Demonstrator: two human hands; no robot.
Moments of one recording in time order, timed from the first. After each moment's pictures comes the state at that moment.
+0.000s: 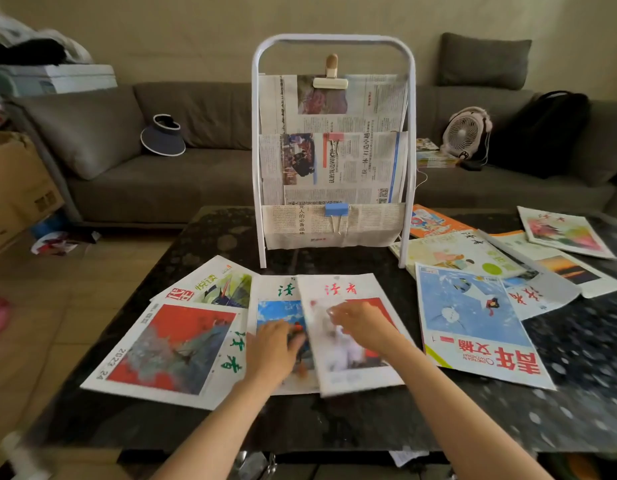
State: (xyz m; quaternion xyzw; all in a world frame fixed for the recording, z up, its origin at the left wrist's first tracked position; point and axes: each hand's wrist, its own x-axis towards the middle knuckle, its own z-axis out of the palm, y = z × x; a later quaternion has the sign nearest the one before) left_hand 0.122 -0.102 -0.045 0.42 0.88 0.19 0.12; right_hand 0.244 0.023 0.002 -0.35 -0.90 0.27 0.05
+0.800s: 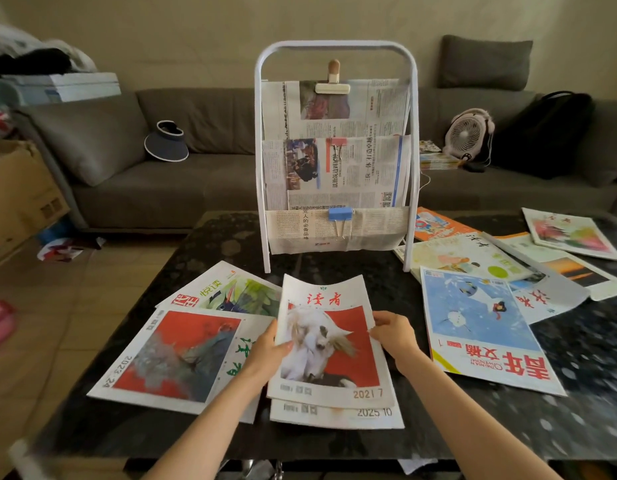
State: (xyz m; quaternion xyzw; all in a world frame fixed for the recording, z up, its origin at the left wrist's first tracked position) left_hand 0.105 -0.112 -0.041 0.31 0.76 0.47 0.32; right_hand 0.262 0.051 -0.031 -0.51 -0.66 0.52 0.19
